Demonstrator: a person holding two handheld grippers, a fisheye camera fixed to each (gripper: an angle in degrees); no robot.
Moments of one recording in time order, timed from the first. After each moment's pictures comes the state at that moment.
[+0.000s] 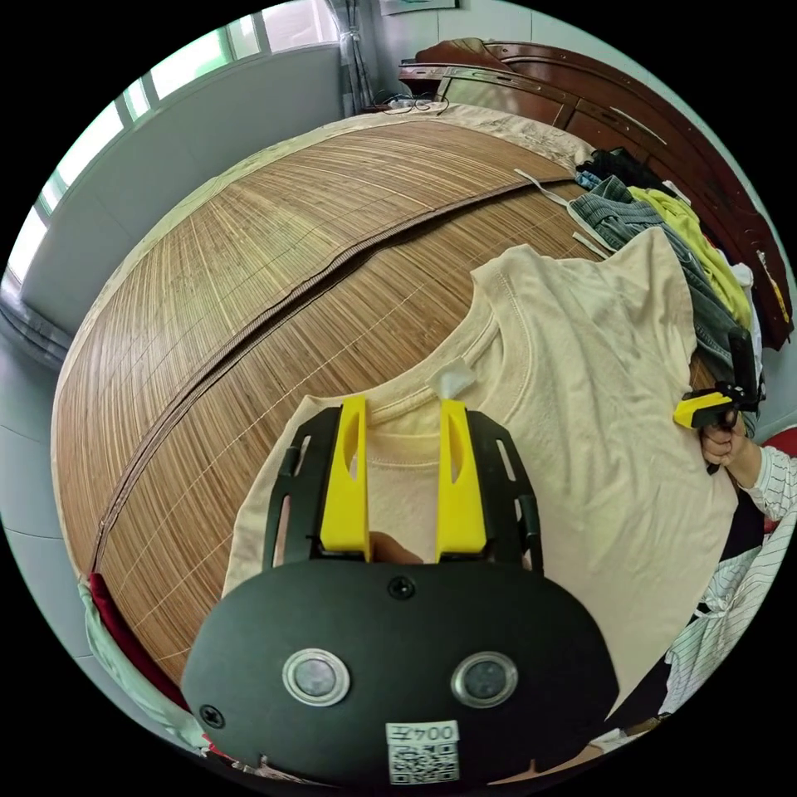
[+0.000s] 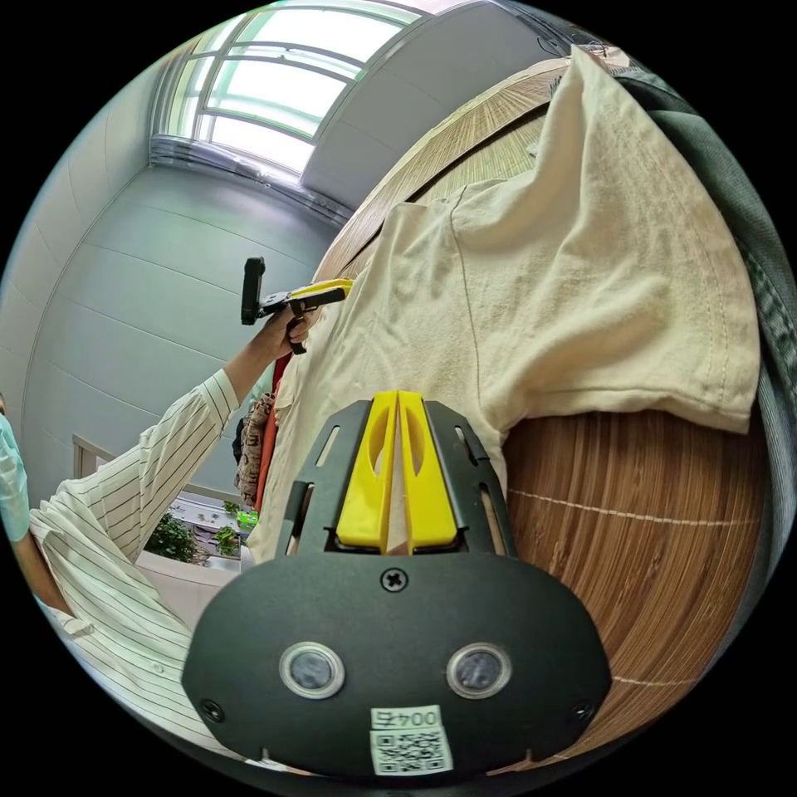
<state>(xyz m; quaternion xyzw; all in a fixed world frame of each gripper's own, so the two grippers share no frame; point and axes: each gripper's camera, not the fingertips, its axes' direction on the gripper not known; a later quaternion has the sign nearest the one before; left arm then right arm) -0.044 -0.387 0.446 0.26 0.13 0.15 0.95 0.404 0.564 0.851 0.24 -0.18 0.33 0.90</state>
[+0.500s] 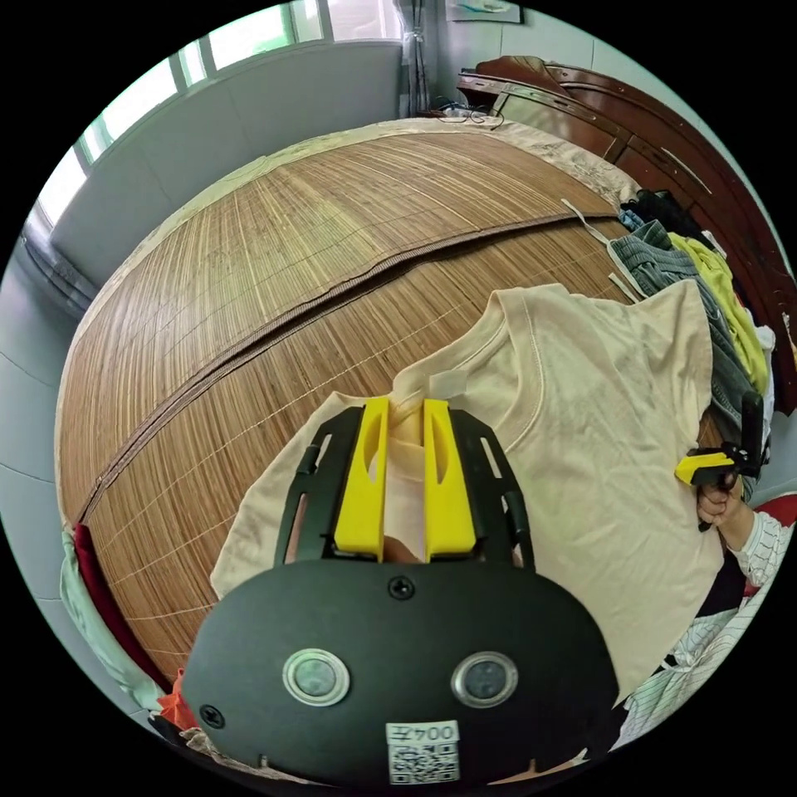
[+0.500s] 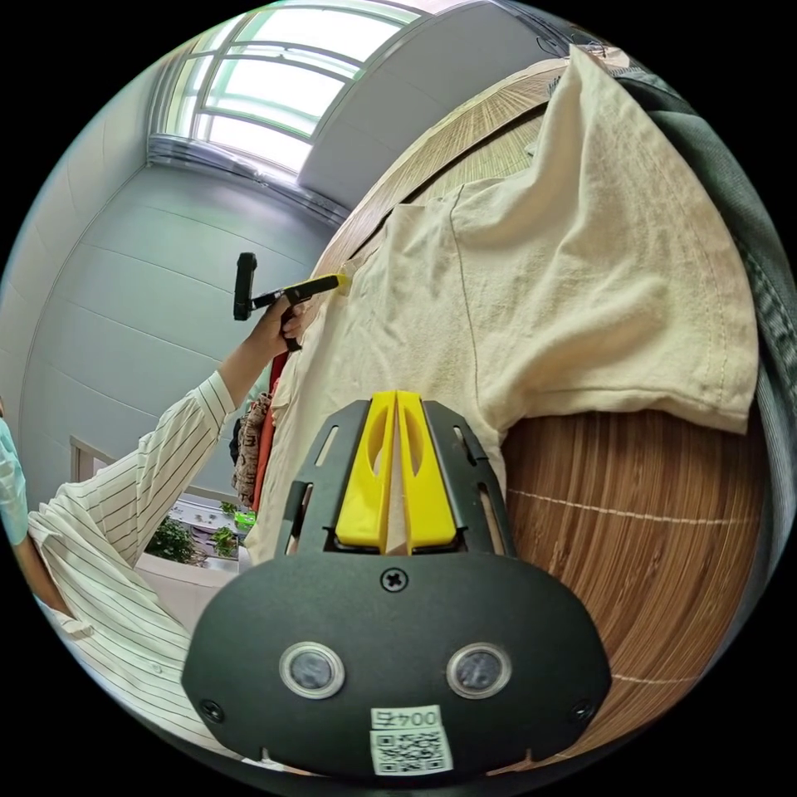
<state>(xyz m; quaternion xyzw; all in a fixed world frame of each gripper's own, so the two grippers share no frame) -0.048 -0.397 0.427 0.29 0.13 0.07 0.95 0.409 0.567 0.853 0.23 -0.18 0.33 0.90</state>
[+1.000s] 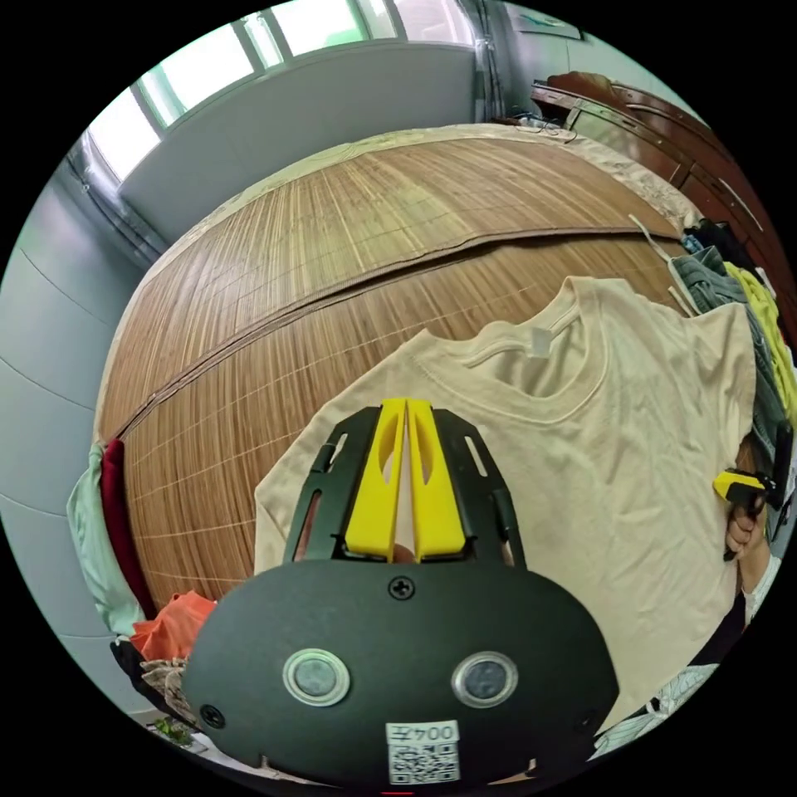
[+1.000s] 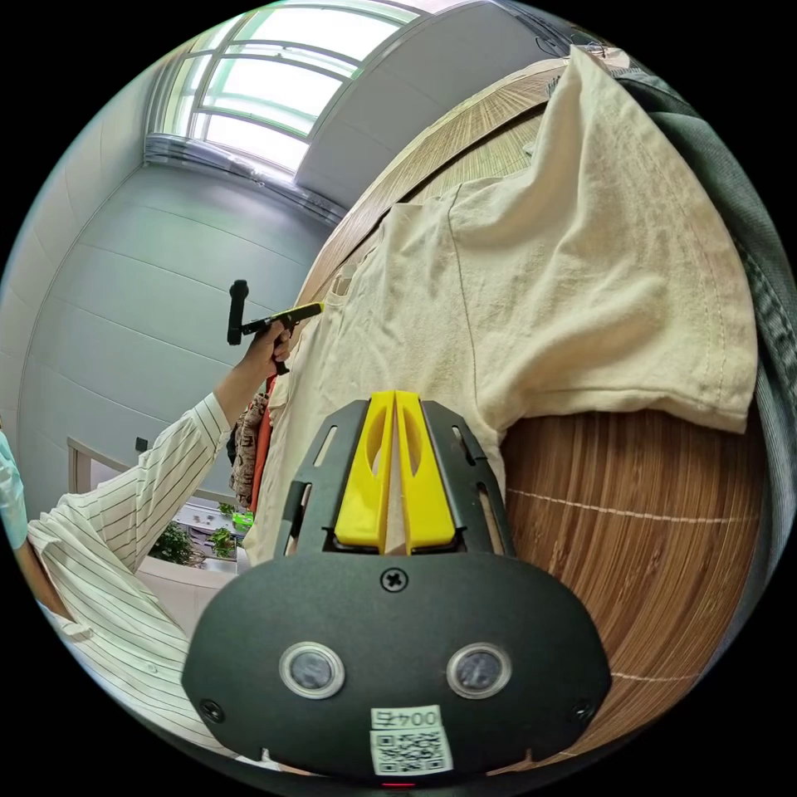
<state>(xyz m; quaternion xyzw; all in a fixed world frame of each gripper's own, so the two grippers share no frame) -0.077 -0.356 0.466 0.24 0.05 -0.04 0.97 0.413 0.560 0.854 0.23 -0.17 0.33 0.90</state>
